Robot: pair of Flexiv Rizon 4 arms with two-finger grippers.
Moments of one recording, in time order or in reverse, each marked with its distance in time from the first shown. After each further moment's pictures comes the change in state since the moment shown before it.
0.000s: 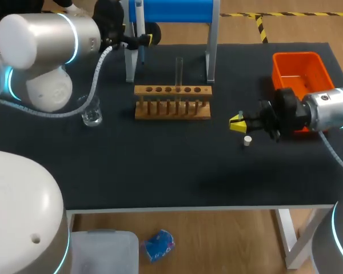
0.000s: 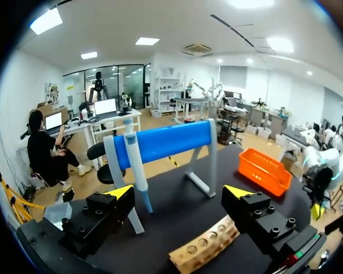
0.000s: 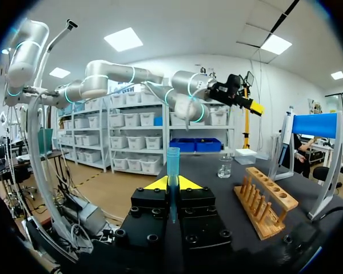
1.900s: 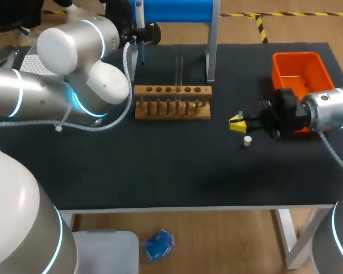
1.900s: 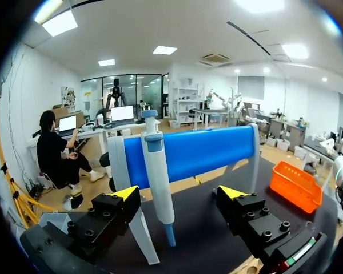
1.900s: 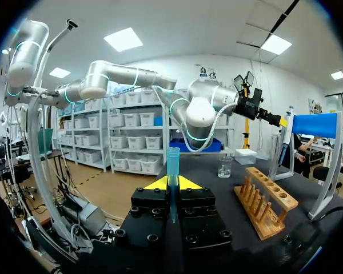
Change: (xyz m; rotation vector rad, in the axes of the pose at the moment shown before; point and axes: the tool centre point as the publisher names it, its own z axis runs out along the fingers) left arm -0.050 -0.003 0.088 0.085 -0.142 -0.032; right arm 0.000 0.000 0.000 0.000 0.000 0.000
